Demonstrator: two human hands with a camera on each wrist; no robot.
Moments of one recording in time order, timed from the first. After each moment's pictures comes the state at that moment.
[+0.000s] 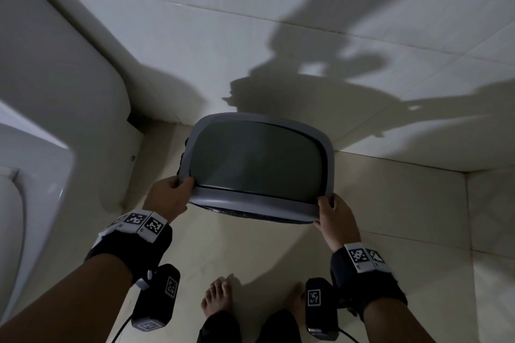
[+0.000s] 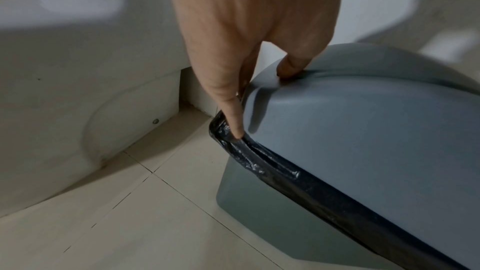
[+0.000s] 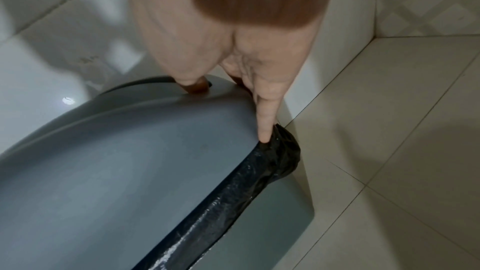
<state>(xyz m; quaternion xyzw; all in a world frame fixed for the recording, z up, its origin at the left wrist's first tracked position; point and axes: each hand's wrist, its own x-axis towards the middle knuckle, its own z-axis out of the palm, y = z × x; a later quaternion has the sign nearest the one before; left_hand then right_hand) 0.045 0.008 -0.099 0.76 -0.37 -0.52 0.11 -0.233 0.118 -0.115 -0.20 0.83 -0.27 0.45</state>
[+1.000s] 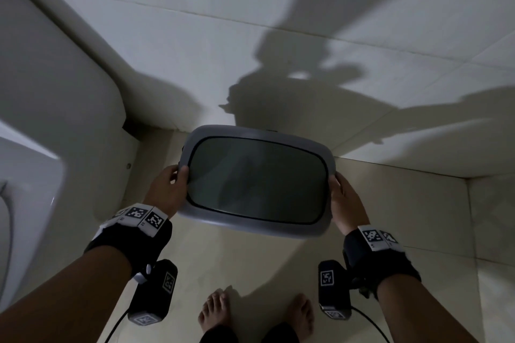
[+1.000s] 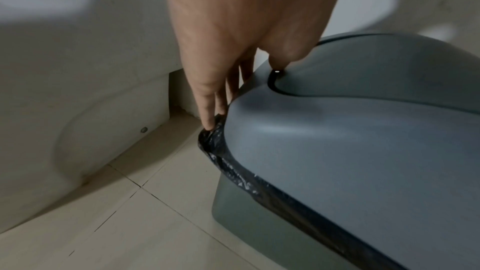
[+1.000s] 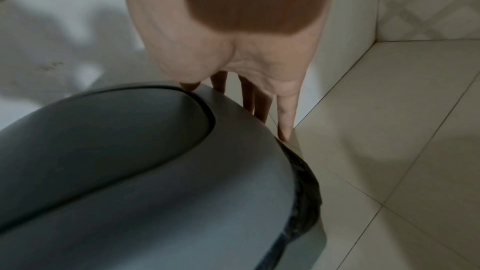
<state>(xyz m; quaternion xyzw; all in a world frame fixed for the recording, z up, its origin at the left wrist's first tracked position) 0.045 -0.022 -0.124 0.74 -0.49 -0.46 0.08 -0.264 0.079 -0.114 -0.27 0.81 -0.28 0.44</state>
